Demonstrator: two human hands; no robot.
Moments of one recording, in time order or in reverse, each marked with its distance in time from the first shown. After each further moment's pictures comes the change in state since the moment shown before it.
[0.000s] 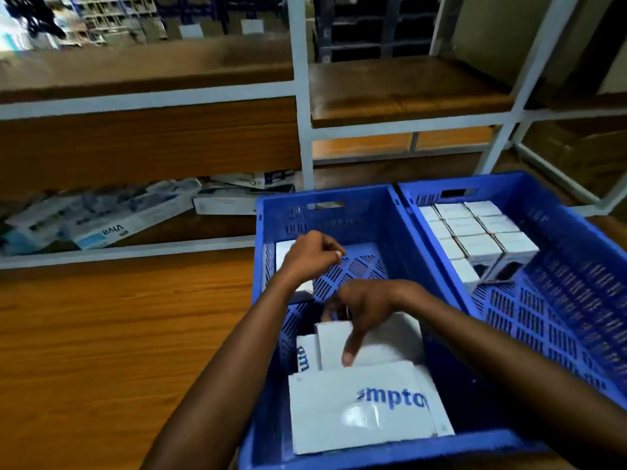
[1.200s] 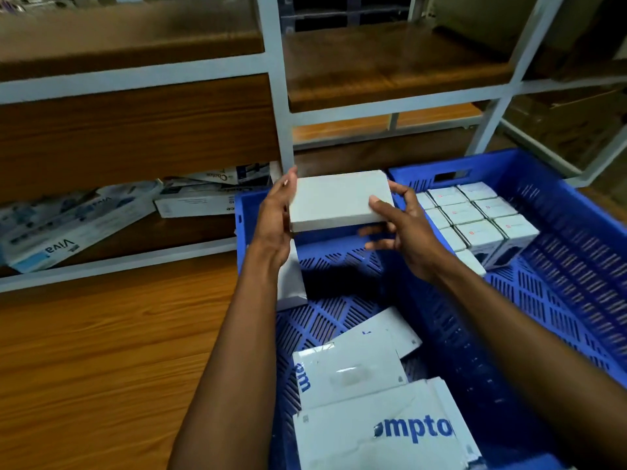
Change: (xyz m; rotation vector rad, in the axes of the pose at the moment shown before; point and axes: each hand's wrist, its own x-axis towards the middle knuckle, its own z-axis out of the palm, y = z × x) left_hand 0.067 -0.006 -0.033 -1.163 0.129 -0.031; right_hand 0.002 0.067 -0.039 1.425 1.113 -0.026
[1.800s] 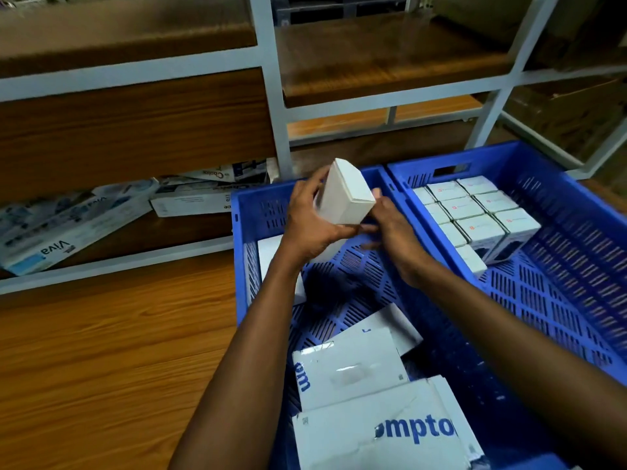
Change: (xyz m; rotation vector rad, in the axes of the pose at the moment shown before) left_hand -0.006 -0.028 0.025 0.720 -0.130 0.463; right_hand -0.007 0.014 0.019 -0.327 0.047 -0.019
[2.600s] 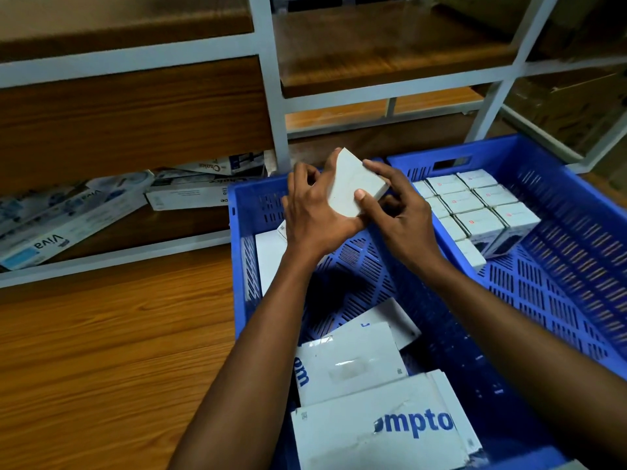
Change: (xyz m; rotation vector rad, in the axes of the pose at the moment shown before) left_hand -0.006 0.019 0.013 0.578 0.113 0.106; right_hand -0.004 -0.006 -0.009 -0.139 0.188 -0.503
